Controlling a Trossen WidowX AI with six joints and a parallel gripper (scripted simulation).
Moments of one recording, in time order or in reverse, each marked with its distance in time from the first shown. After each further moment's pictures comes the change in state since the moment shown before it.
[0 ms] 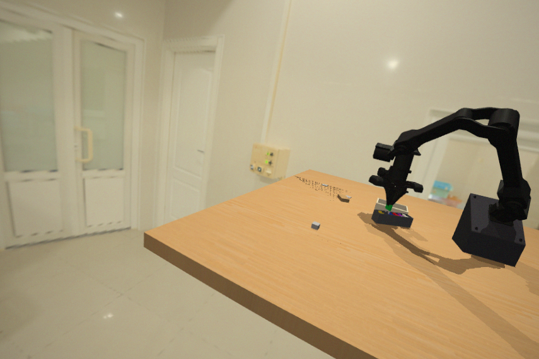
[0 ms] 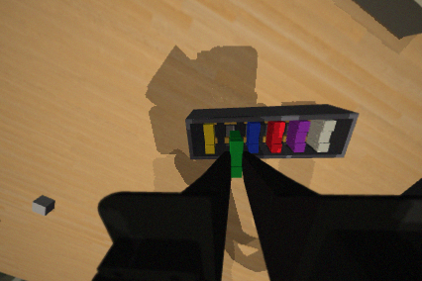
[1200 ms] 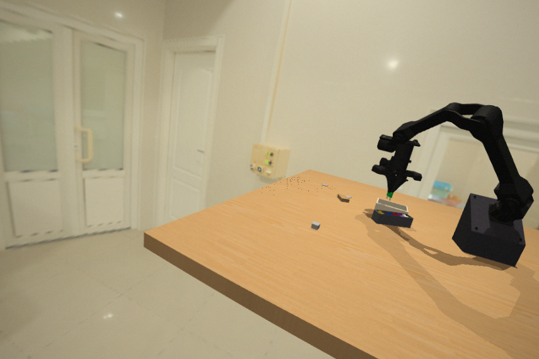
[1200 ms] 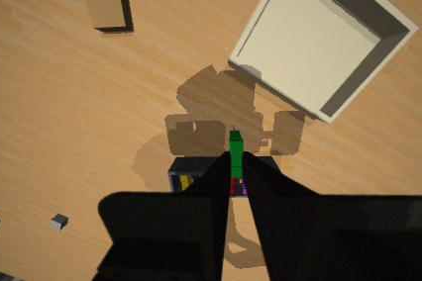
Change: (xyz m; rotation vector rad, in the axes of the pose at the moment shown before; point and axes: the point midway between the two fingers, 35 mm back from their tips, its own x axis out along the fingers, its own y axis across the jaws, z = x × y) arm -0.033 -0.040 0.076 -0.007 -0.032 0.000
